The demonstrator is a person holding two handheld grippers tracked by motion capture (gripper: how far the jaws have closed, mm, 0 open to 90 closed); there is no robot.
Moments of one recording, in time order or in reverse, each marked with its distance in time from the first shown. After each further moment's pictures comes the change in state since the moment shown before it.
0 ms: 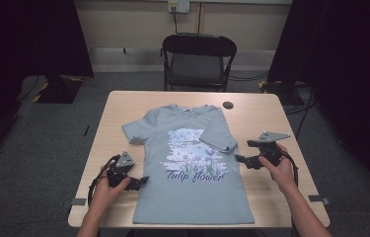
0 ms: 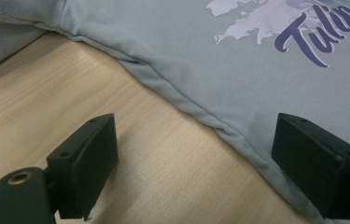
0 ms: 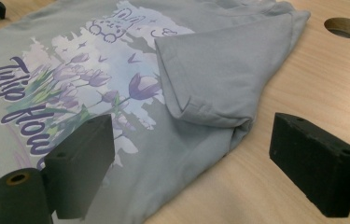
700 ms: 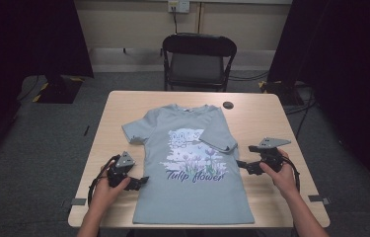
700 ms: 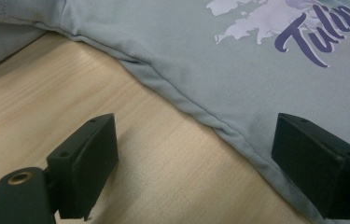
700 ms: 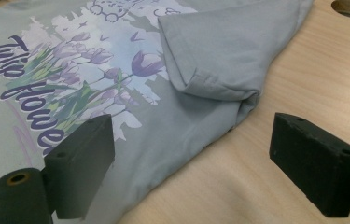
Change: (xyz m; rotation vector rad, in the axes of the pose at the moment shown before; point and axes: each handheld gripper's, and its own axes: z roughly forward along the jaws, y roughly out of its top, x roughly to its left) left arm 0.000 0.000 0.000 0.000 0.000 0.000; right arm 0.004 -0.018 -0.002 0.019 0.000 -0.004
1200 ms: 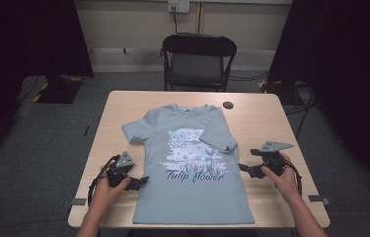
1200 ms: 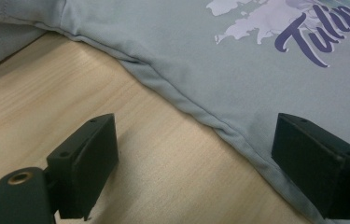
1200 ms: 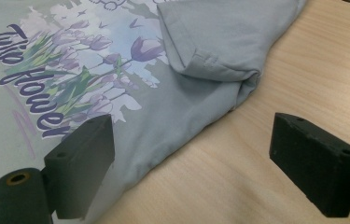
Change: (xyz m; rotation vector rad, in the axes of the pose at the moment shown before) left arm 0.000 0.000 0.000 0.000 0.000 0.000; right arm 0.000 -0.012 -0.004 0.006 -0.004 0.006
